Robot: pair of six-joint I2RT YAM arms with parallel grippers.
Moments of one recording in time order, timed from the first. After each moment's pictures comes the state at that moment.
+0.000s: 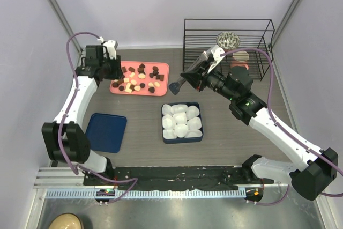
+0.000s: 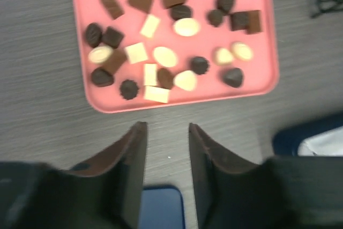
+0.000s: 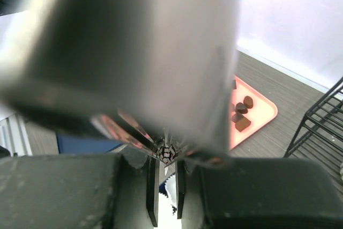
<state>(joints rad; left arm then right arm) -0.05 1.49 1.35 -0.56 0.21 0.02 0.60 1.12 1.01 0.18 -0.30 0.18</state>
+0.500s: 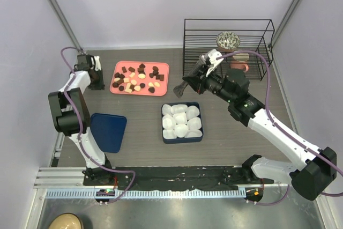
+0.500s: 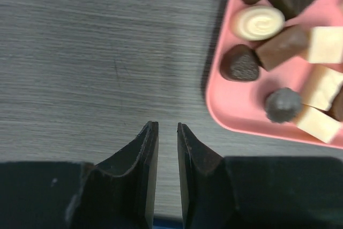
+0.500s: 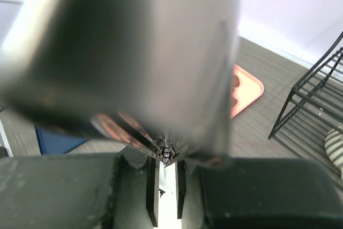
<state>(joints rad) 0.19 1.88 1.36 -0.46 0.09 0.06 0.60 1.12 0.97 0.14 -0.24 0.13</state>
